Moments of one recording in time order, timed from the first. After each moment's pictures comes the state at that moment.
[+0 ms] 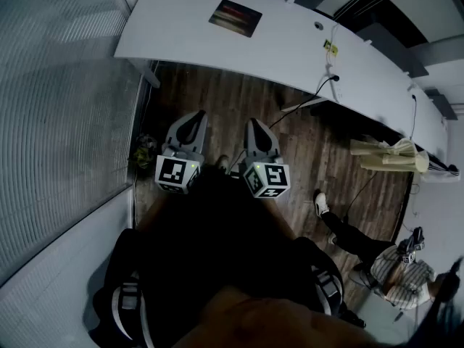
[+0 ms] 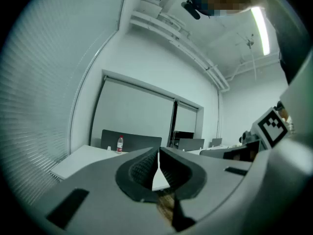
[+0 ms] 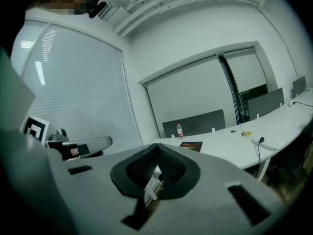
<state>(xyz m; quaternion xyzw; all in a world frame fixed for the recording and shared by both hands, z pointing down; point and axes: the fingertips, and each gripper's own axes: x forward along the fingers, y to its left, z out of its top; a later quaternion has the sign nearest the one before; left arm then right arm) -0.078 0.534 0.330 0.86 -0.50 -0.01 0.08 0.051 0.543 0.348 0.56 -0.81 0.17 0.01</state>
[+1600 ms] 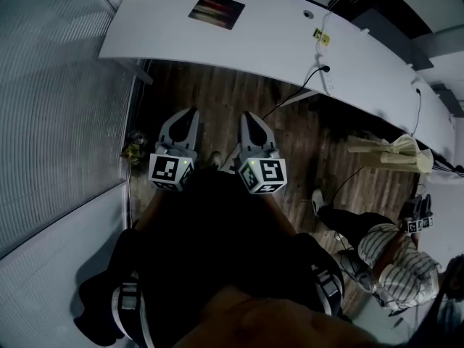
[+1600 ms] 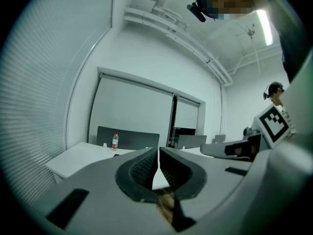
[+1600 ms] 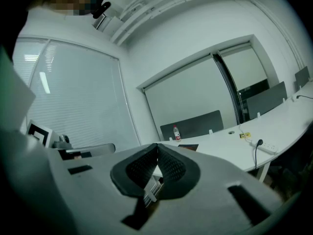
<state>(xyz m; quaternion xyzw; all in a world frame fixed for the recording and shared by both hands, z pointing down) 0.033 0.525 0.347 0.85 -0.52 0.01 0.08 0.160 0.529 0.359 0.53 -0.83 0.17 -0.02</state>
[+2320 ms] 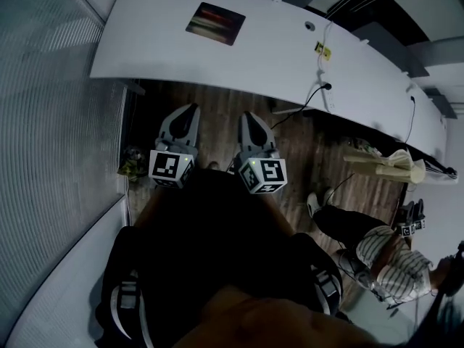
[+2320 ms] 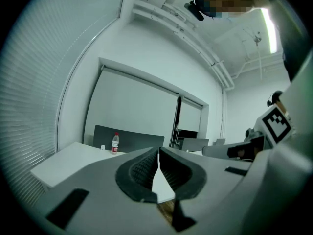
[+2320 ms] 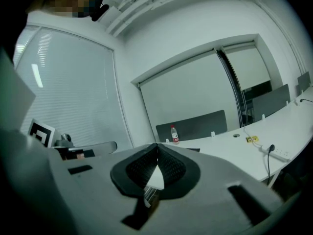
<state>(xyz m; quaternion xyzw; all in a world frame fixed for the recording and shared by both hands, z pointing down) -0.012 0.393 0.366 0.86 -0.50 -0.01 0.09 0.113 0.409 0.371 0.55 -0.82 0.17 0.00</state>
